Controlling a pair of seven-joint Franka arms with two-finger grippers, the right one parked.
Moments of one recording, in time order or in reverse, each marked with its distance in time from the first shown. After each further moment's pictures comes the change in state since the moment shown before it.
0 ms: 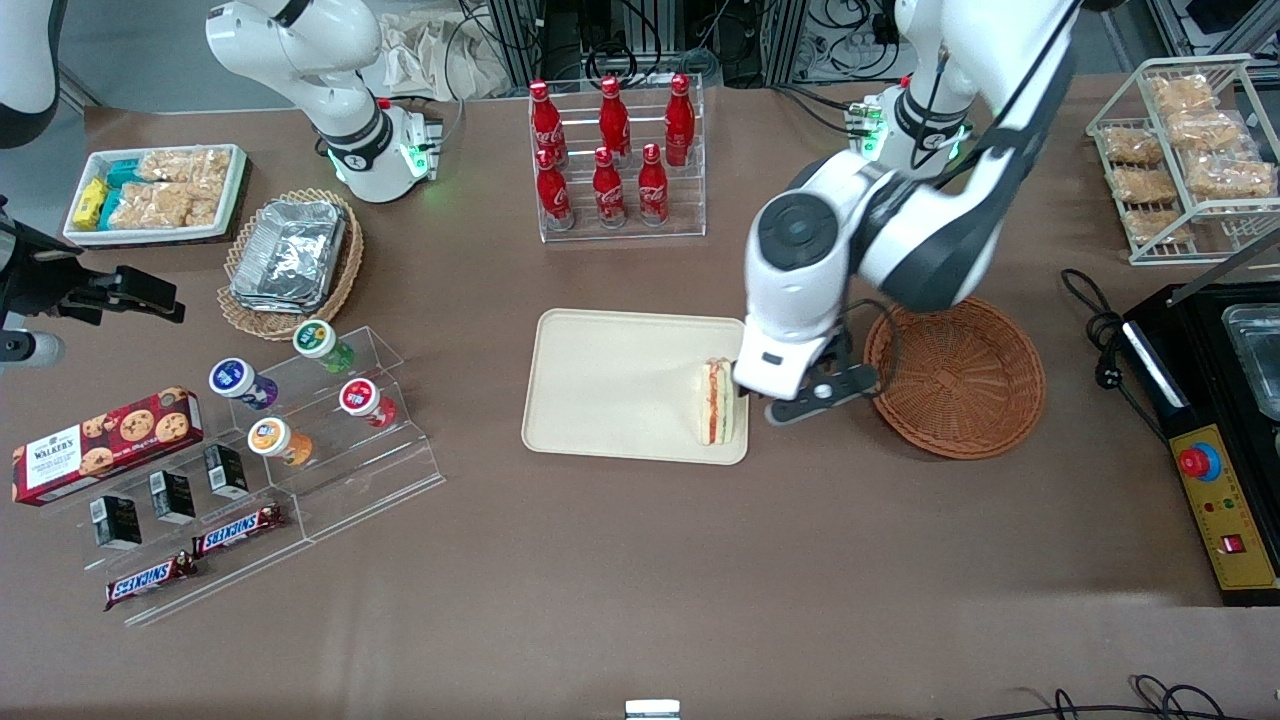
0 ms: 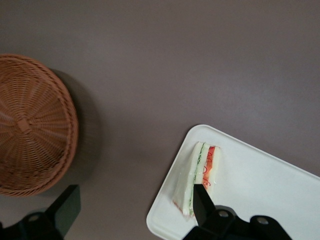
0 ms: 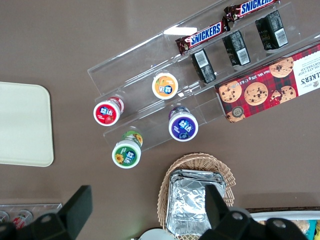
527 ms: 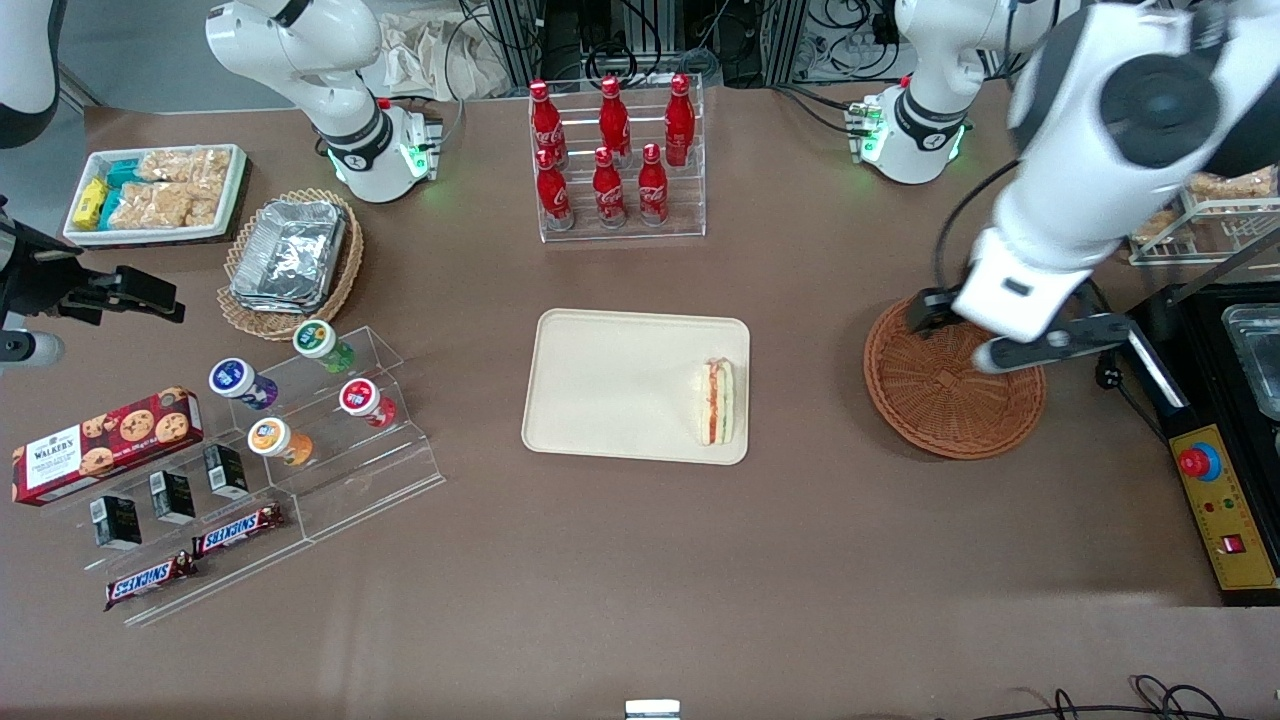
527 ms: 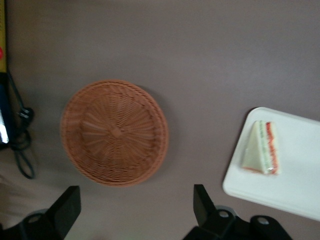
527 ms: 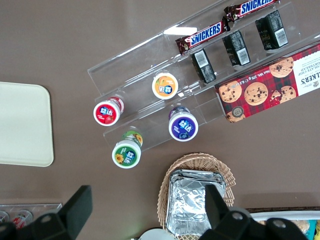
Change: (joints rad) arm -0.032 -0.292 0.401 -0.040 -0.215 -0.234 0.662
